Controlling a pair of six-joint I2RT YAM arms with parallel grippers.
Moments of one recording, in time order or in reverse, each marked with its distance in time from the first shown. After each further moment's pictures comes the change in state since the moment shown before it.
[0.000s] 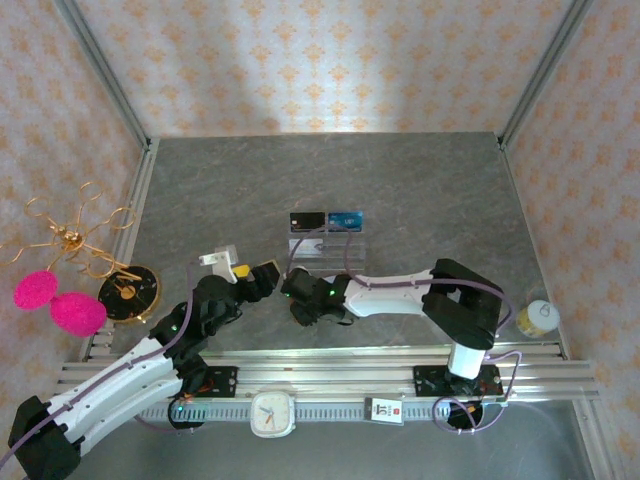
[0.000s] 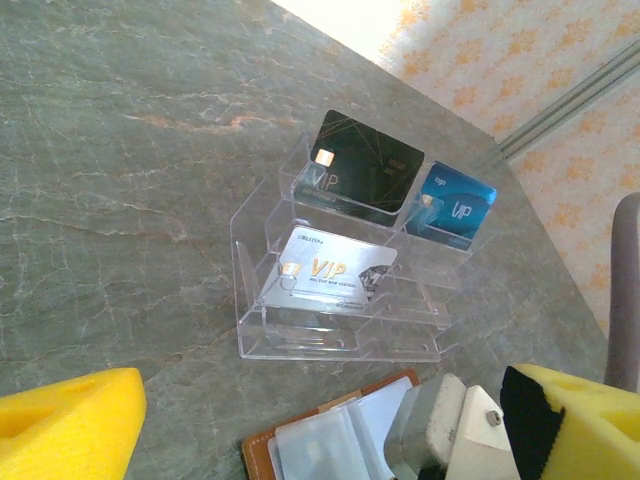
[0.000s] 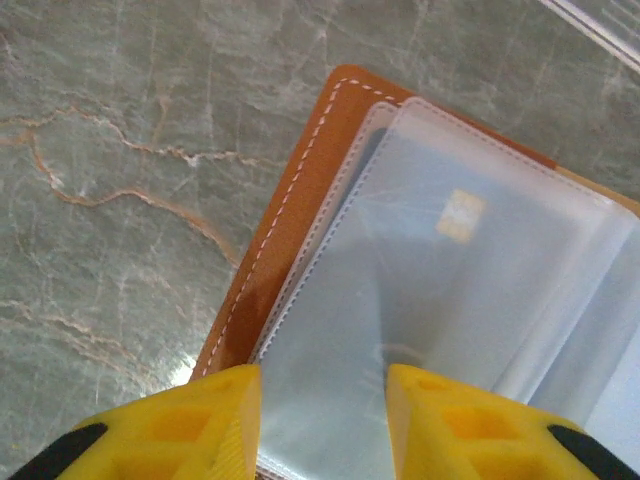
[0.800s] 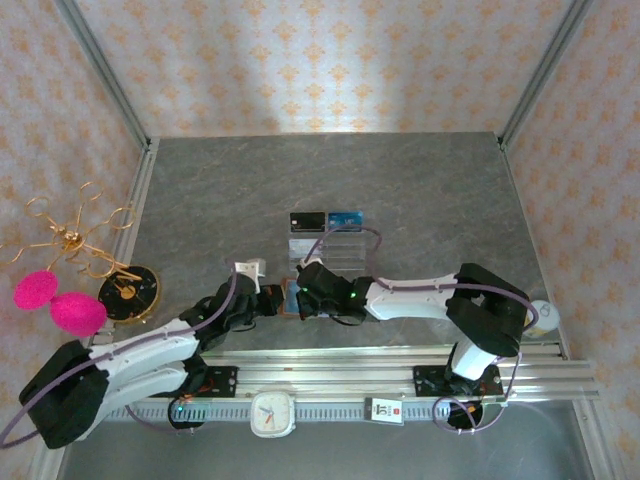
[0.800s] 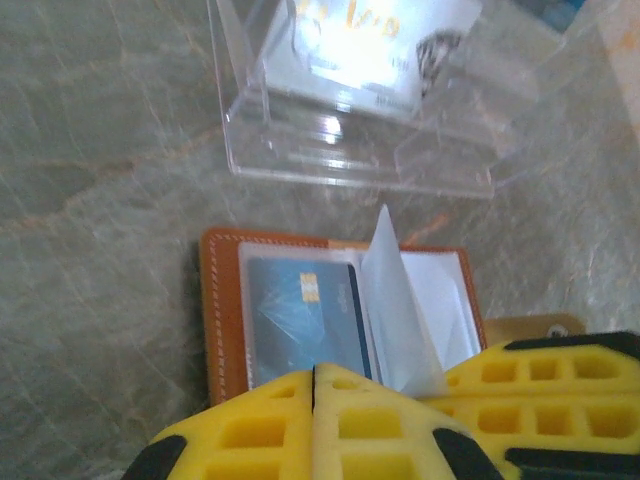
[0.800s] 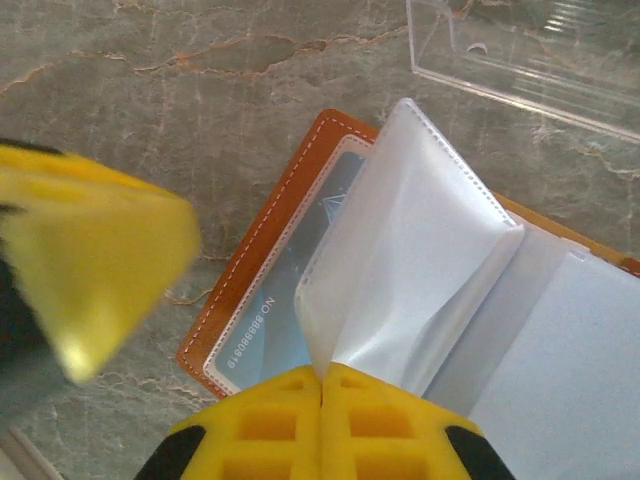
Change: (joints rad) left arm -0.039 0.399 -0.053 0.197 0.232 -0.055; right arm -0.047 -0.150 -0.180 0.277 -0.060 0.236
